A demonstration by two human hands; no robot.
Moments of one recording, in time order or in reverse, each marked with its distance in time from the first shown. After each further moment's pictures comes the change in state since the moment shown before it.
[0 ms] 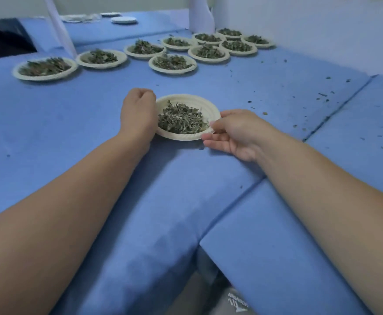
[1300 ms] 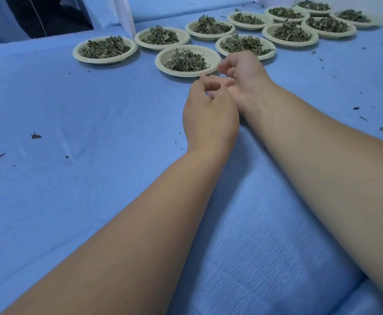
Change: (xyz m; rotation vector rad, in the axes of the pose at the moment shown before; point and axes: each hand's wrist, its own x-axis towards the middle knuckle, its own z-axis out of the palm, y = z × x) left_hand 0.020 -0.012 -0.006 -0.096 0.119 -0.010; right_hand 0.141 -0.037 0.147 0.400 -0.112 0.015
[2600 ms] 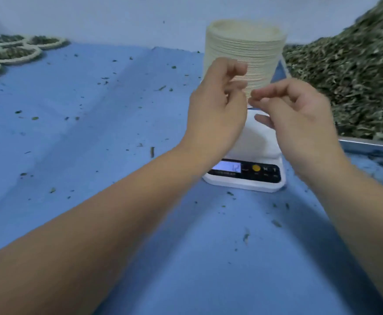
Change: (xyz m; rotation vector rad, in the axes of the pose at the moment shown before) left_hand -0.463 0.096 0.239 -0.317 -1.096 0.502; right_hand -0.525 -0.084 -0.421 -0.639 1.003 -0.863
